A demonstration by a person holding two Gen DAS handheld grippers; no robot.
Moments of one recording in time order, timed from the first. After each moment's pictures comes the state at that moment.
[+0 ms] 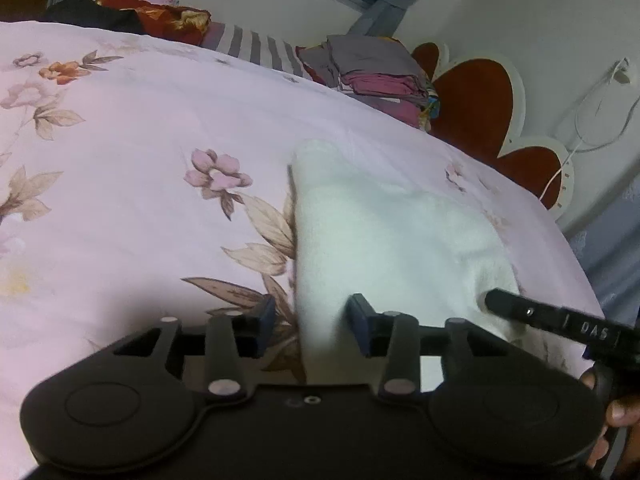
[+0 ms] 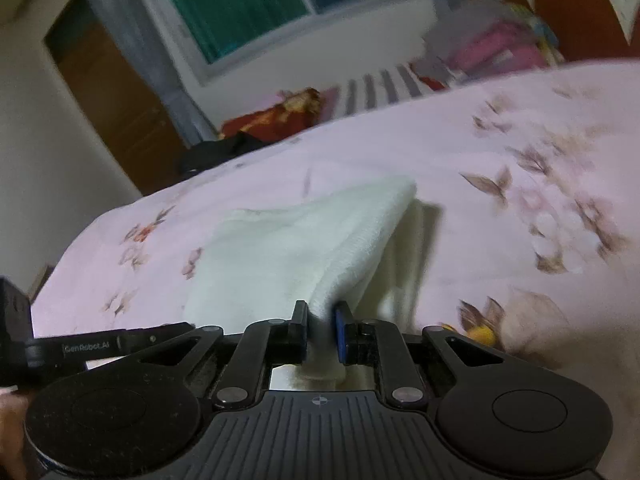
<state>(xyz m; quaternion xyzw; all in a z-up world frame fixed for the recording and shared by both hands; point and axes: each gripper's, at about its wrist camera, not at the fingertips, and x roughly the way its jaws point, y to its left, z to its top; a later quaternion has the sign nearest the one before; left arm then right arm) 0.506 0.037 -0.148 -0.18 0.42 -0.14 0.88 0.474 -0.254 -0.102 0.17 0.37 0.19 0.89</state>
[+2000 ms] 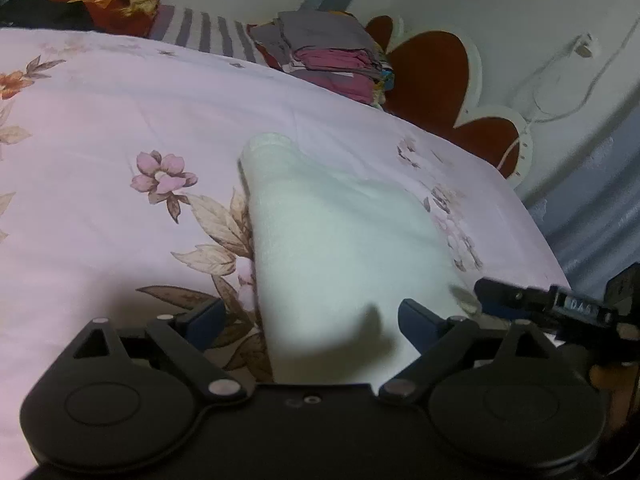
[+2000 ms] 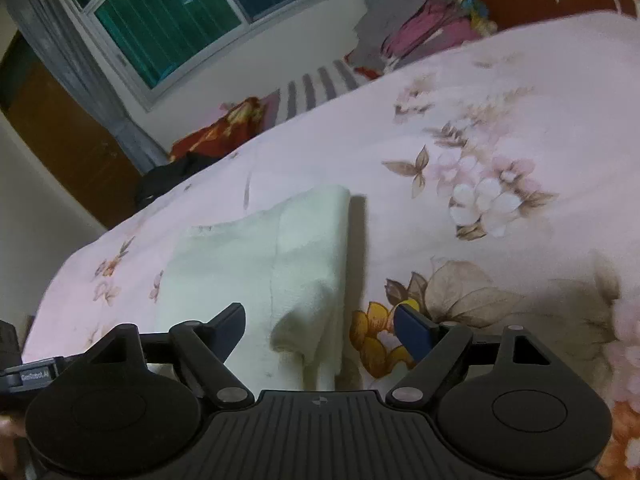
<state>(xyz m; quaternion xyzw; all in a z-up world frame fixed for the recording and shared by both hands) 0.530 0.030 -0.141 -0.17 0.44 -0.22 0.85 0.468 -0.304 -0.103 0.24 0.41 0.12 0.87</state>
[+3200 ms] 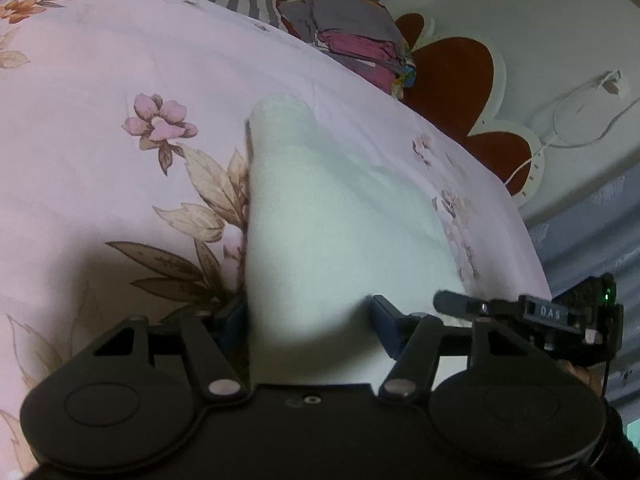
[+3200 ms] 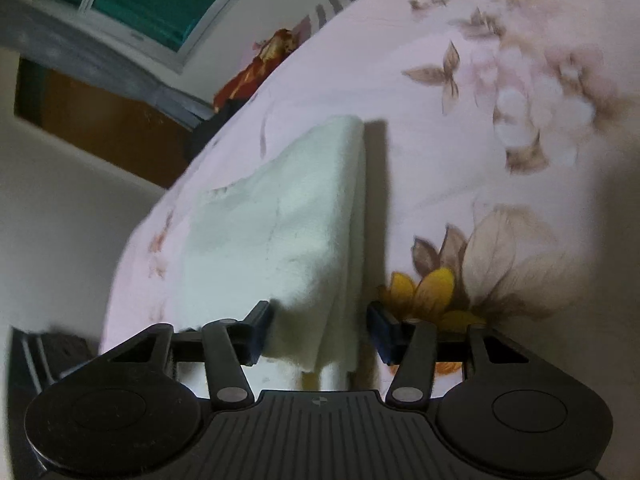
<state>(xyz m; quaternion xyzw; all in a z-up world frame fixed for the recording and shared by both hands) 0.533 0.026 -0.161 -0.23 0.48 -0.21 0.82 0.517 -0.328 -0.154 0.36 0.49 0.22 0.76</state>
